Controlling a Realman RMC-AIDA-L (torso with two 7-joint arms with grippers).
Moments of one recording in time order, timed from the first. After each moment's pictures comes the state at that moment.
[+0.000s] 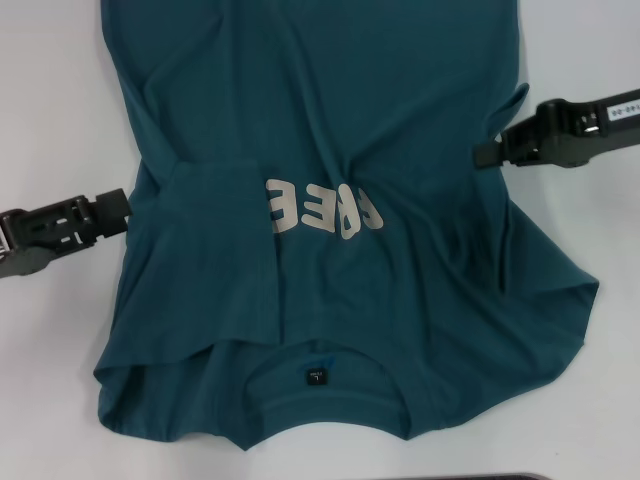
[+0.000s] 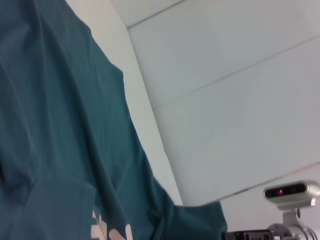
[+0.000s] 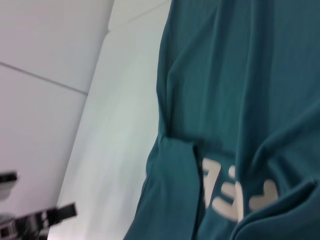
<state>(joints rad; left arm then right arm) -0.32 -2.05 -2.74 -0.67 -1.09 1.86 -2.13 0.68 1.97 -0.62 -0.72 -2.30 -1.73 2.47</state>
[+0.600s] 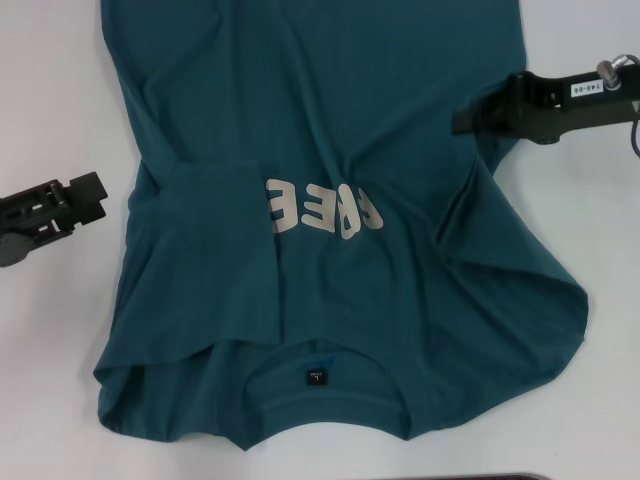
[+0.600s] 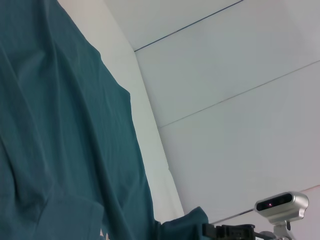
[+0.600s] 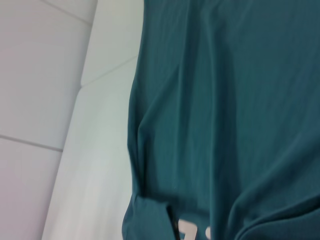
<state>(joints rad) -0.32 -2.05 -2.79 -0.67 -1.09 1.85 -2.14 0.71 1.98 -0.62 -0.62 -2.28 -1.51 2.50</state>
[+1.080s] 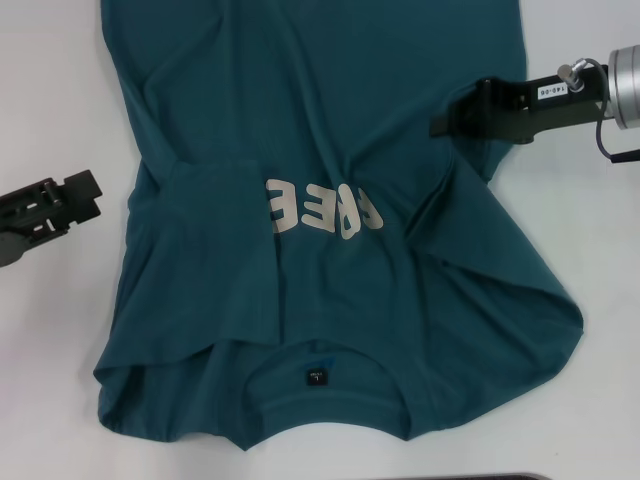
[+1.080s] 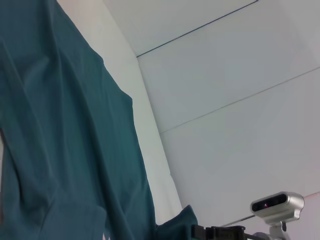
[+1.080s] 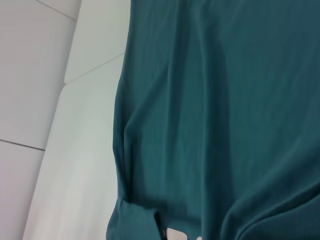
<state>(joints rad) -0.31 -2.05 -2.81 -0.67 -1.10 1.85 -2.14 0.74 1.99 -0.67 -0.57 -2.28 -1.41 2.49</state>
